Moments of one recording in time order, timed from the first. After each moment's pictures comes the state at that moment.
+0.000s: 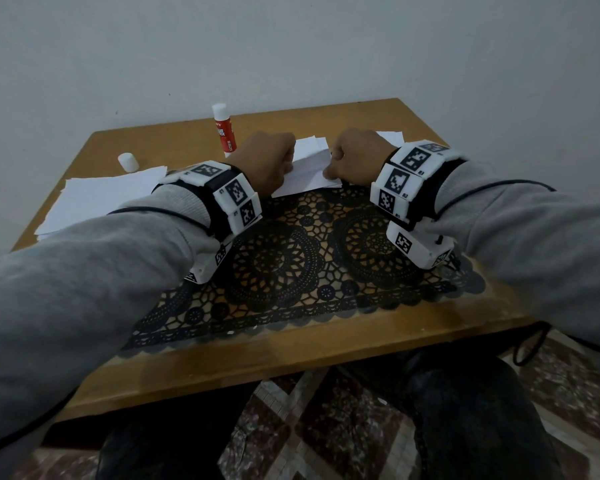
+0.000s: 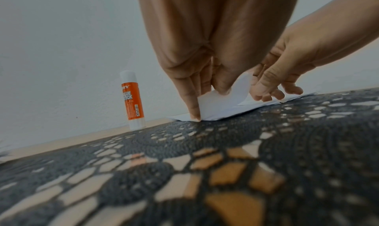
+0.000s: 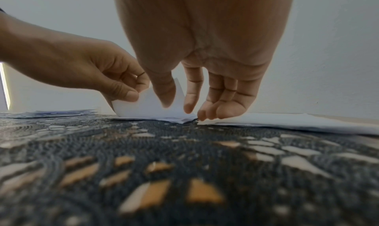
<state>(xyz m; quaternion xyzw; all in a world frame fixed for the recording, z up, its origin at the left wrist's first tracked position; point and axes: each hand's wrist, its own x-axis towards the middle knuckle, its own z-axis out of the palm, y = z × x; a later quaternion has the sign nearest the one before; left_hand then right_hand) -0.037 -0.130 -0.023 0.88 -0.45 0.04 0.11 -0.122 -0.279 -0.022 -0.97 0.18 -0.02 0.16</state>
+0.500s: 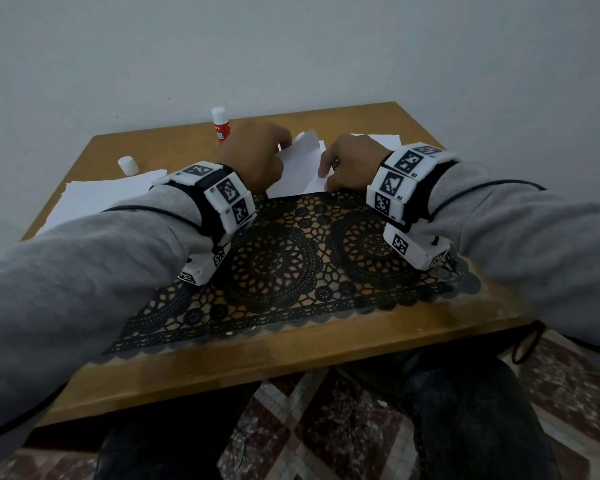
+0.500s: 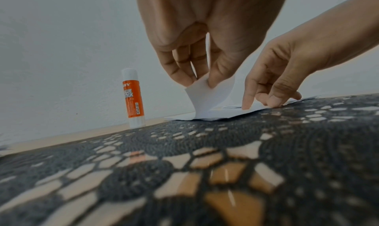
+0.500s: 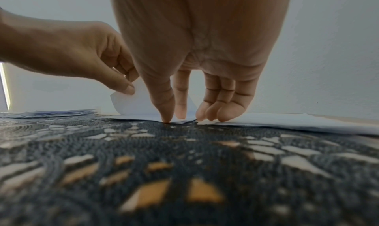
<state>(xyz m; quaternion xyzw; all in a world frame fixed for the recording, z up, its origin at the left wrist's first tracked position) -0.039 -0.122 -0.013 0.87 -0.45 0.10 0.16 -0.123 -0.282 -0.024 -0.98 0.12 -0.02 0.13</state>
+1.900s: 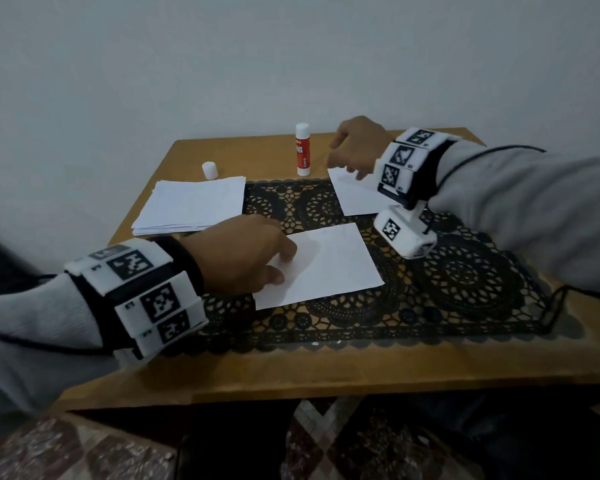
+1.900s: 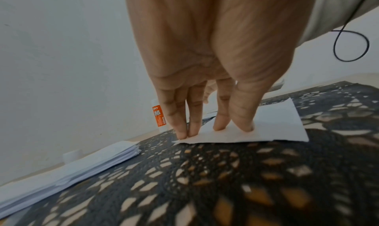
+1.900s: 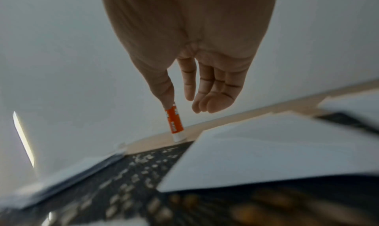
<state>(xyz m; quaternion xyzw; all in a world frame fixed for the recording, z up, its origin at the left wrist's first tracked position) -0.080 0.025 -0.011 0.86 -0.50 -0.09 -0.07 -0.045 -0.211 0.005 -0.94 0.15 -0.08 0.29</state>
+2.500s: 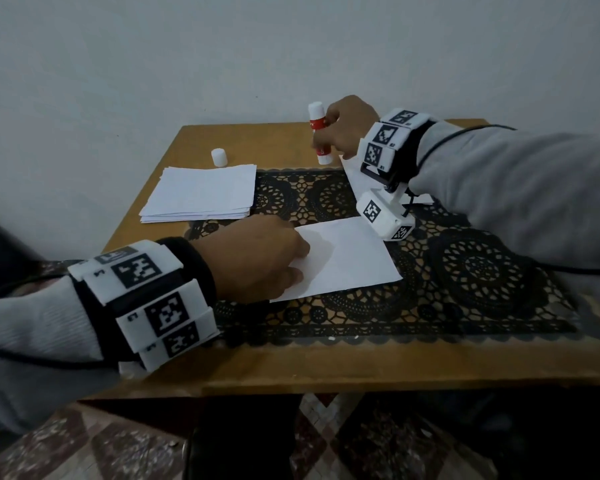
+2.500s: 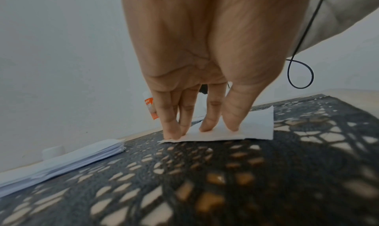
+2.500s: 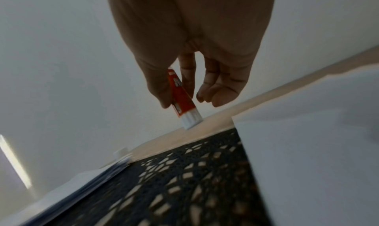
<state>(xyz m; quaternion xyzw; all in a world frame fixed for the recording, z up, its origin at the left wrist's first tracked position) -0.086 0.031 -0.019 0.84 -0.52 -0.08 -0.08 -0.013 -0.185 0.004 -0.93 0.15 -0.11 0.31</state>
